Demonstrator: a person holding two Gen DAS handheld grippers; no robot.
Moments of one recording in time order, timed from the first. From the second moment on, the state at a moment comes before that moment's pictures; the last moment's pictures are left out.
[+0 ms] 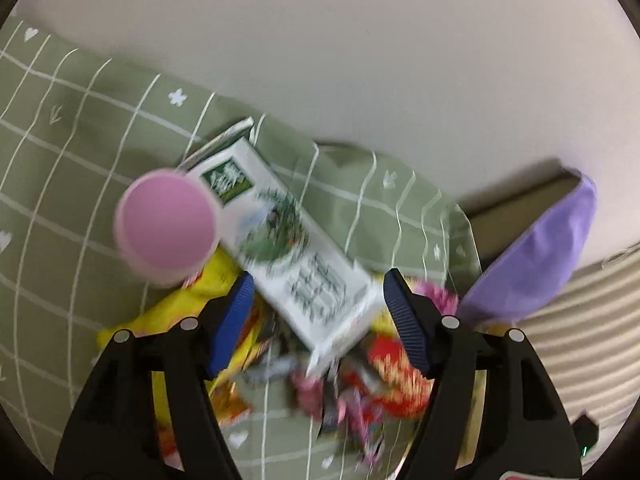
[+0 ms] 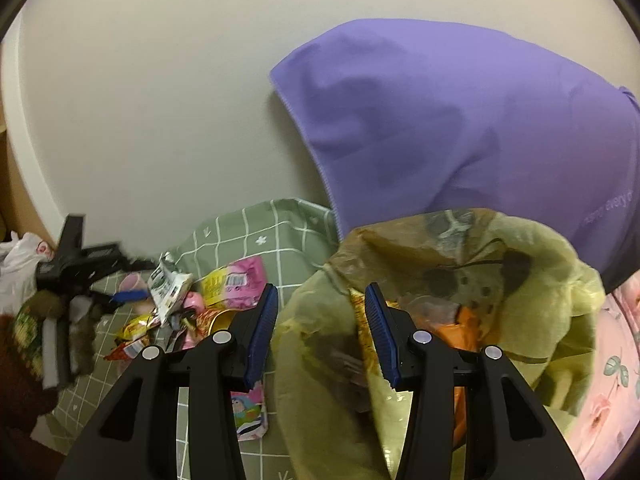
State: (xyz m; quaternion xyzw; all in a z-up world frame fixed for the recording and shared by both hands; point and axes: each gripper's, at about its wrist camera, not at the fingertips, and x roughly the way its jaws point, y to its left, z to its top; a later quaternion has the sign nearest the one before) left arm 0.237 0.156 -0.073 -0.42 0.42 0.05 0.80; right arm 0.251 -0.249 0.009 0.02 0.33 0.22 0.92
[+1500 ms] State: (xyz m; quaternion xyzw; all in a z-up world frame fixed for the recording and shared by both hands) left arm 0.237 0.127 -0.050 -0.33 0.42 0.03 0.84; right arm 0.257 -0.245 0.015 -0.03 0.33 0.25 0.91
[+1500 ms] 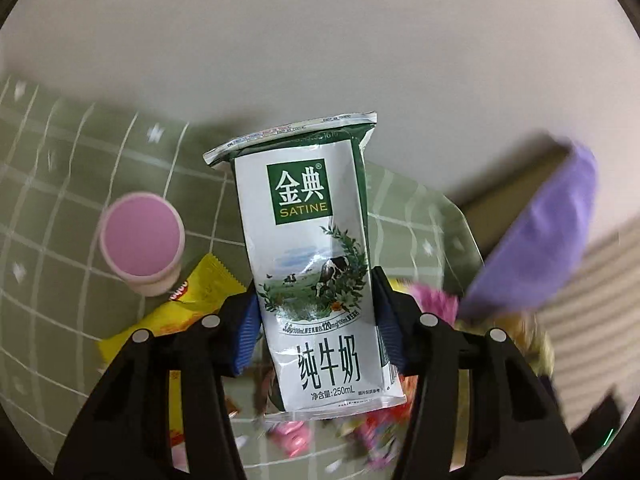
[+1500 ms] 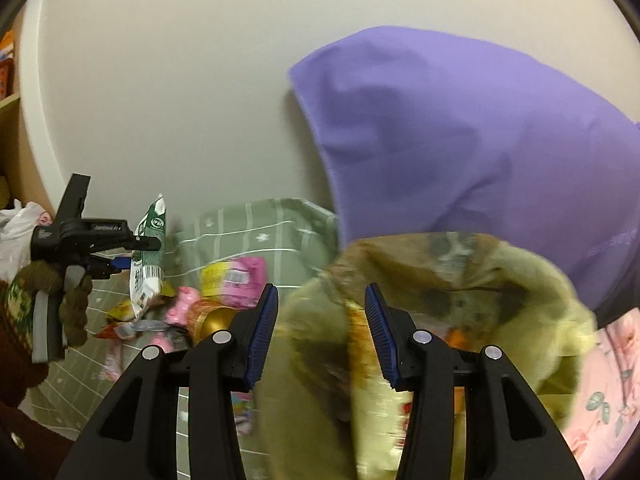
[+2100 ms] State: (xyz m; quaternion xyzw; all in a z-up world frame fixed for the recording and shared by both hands) left arm 0.168 0.134 -0.034 -0.16 0.41 -0.06 0.90; right arm 0.274 -0.141 -0.047 0.03 0.44 0.27 0.85
